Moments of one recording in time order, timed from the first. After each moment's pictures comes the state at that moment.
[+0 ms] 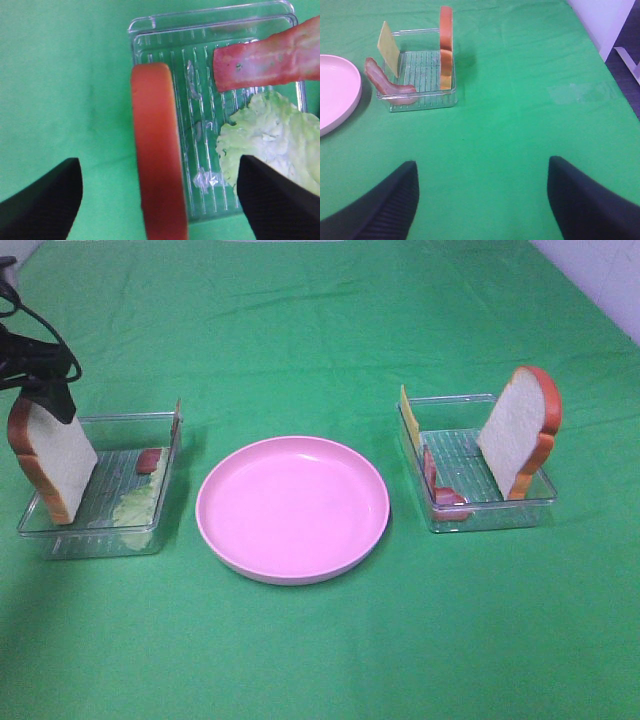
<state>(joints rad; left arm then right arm) -0.03 1.87 -1.35 -0.16 0.80 0.09 -0.10 0.00 -0.50 0.09 1.07 -0.08</state>
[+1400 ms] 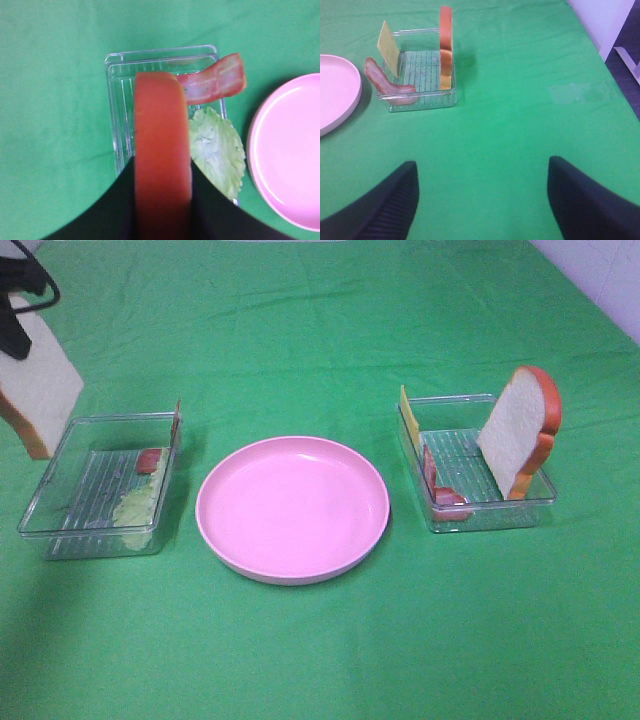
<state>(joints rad) -0.05 1.63 -1.36 -0.22 0.87 0.04 -0.10 0.00 -0.50 0.09 1.07 -0.08</state>
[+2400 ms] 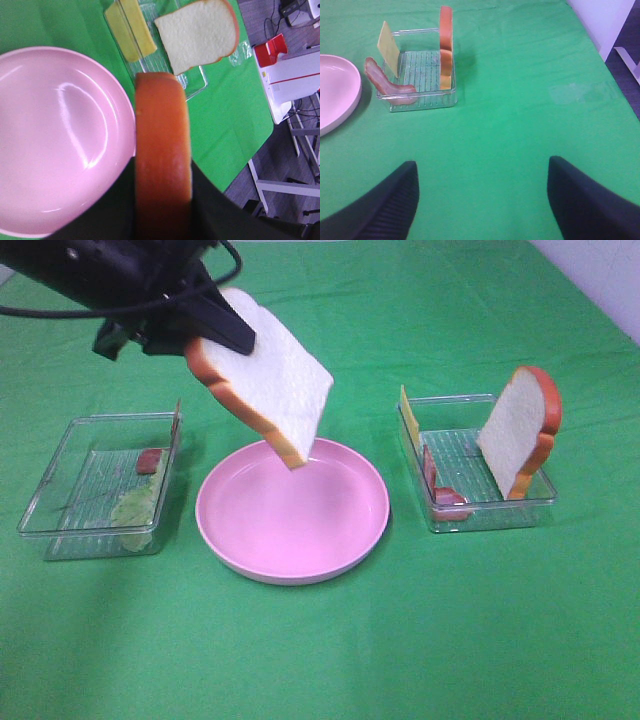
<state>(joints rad) -0.29 1.79 -1.36 -0.97 0.88 0.40 -0.10 0.00 -0.50 0.09 1.07 -0.08</state>
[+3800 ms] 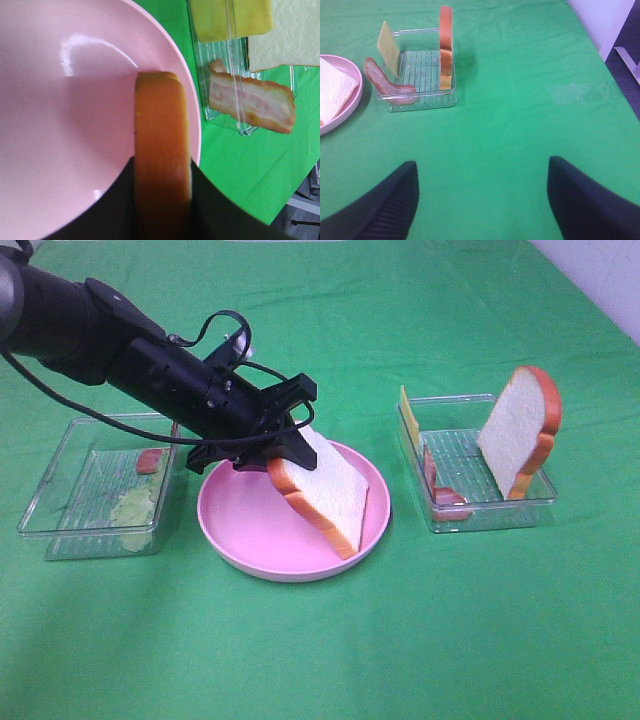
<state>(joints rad) -0.41 2.12 -1.36 -1.10 0.67 0.43 -0.10 0.00 -0.50 0.09 1.07 -0.08</state>
